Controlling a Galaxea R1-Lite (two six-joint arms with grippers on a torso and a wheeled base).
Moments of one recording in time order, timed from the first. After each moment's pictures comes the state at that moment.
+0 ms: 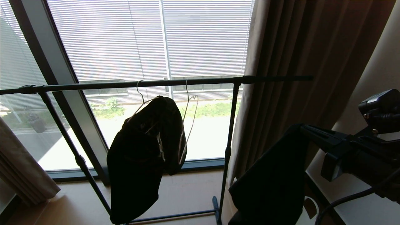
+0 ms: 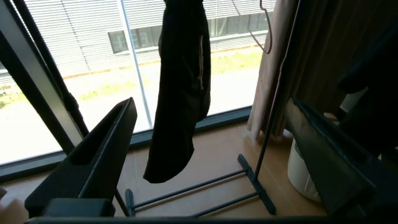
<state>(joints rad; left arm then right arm) 0.00 0.00 0.00 0.02 -0.21 0.06 0.66 1.26 -0.51 -0.62 -0.32 -0.14</state>
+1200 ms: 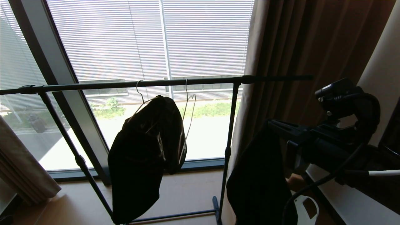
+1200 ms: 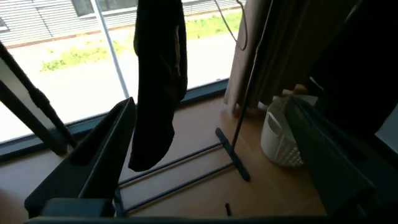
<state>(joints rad) -0.03 0.42 -0.25 0.02 -0.30 0.04 0.77 1.43 -0.66 -0.61 -0.33 -0.02</state>
